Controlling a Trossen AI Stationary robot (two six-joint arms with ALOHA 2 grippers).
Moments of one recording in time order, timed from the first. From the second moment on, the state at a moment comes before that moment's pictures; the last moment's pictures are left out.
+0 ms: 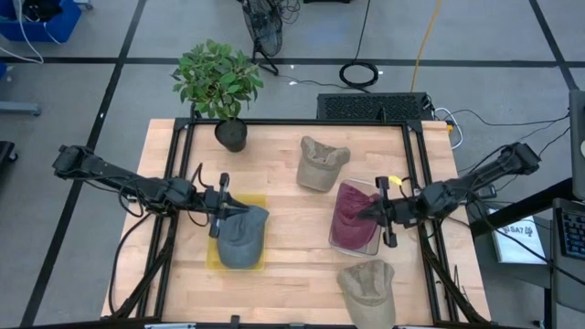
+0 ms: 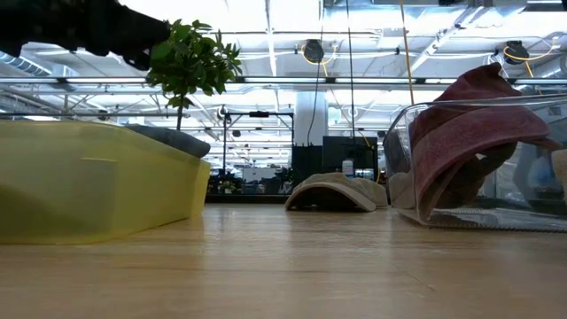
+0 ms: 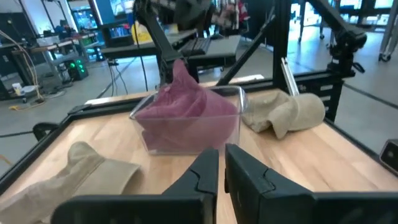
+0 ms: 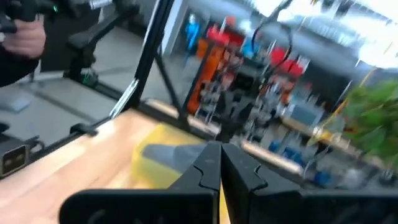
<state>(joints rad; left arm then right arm) -0.25 0.80 0.30 0.42 -0.13 0.10 0.43 0.73 0.42 0.35 0.26 -0.38</state>
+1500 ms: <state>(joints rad) -0.25 0.80 0.30 0.34 -0.13 -0.01 1.01 1.69 1.41 -0.77 0.44 0.83</state>
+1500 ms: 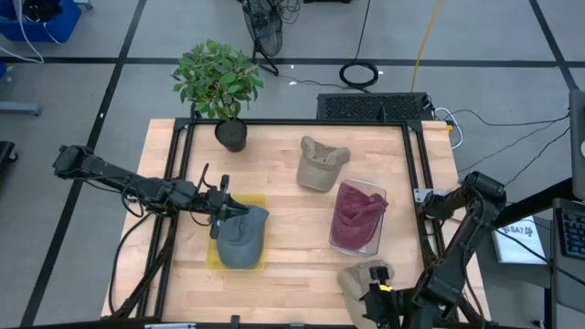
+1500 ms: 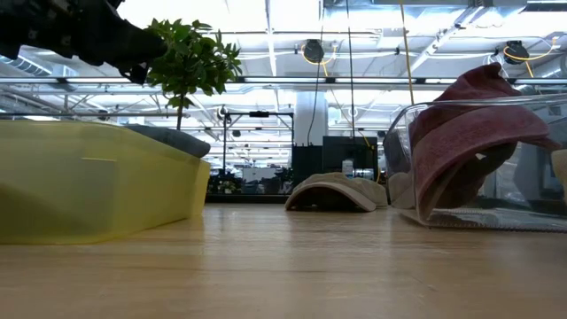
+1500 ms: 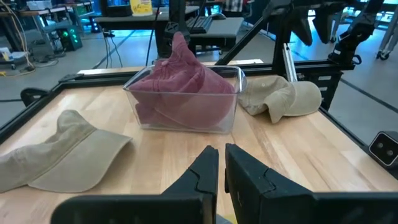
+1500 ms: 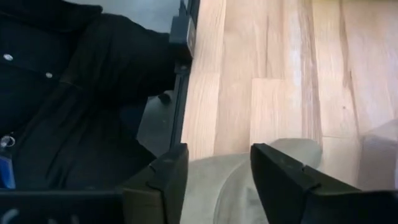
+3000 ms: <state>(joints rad) -0.25 0.80 0.30 0.32 -0.13 0.00 0.95 1.81 1.15 -0.79 0.18 1.11</state>
